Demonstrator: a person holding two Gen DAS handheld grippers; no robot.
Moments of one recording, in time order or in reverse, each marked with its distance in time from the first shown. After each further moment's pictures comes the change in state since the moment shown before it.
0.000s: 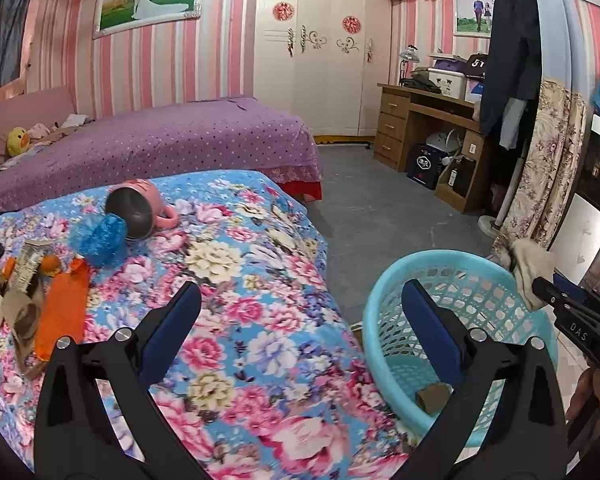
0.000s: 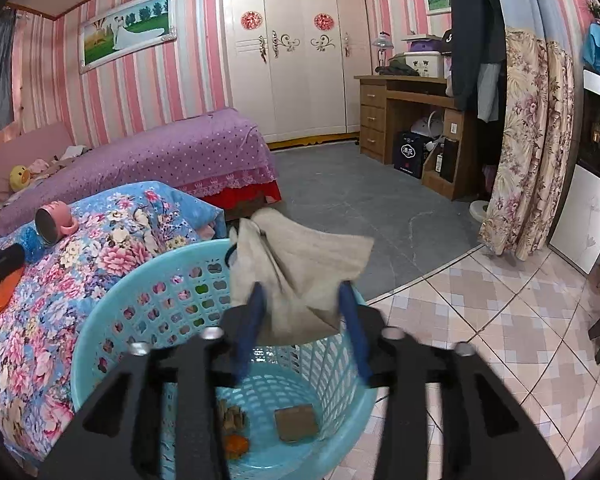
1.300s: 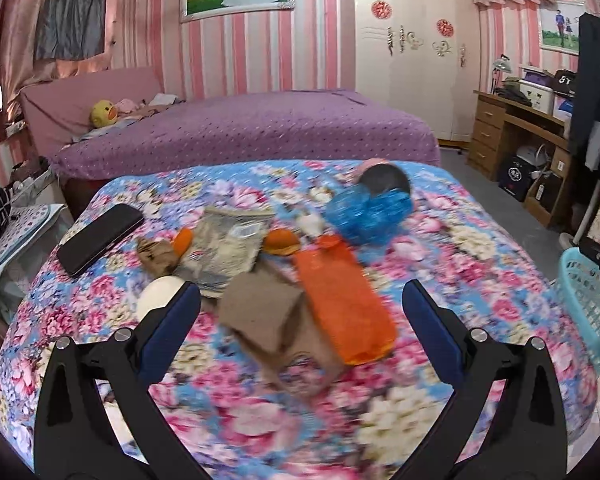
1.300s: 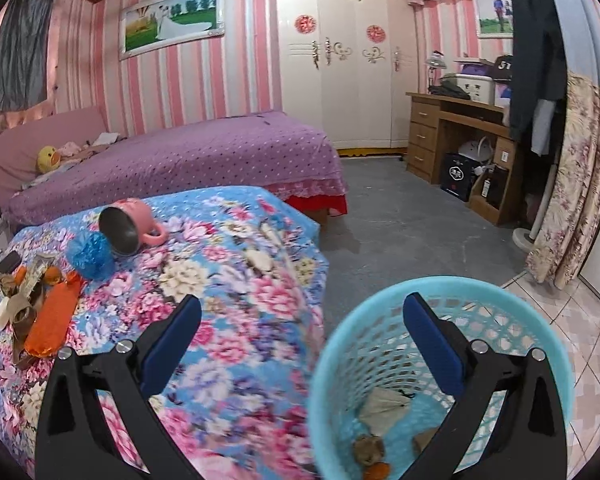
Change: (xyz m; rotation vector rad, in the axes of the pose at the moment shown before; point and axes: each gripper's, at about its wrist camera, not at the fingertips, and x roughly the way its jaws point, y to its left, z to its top) left arm -0.052 0.248 -0.032 -0.106 0.035 0.281; right arm 0.011 0.205 0.016 -0.099 -0.022 0.093
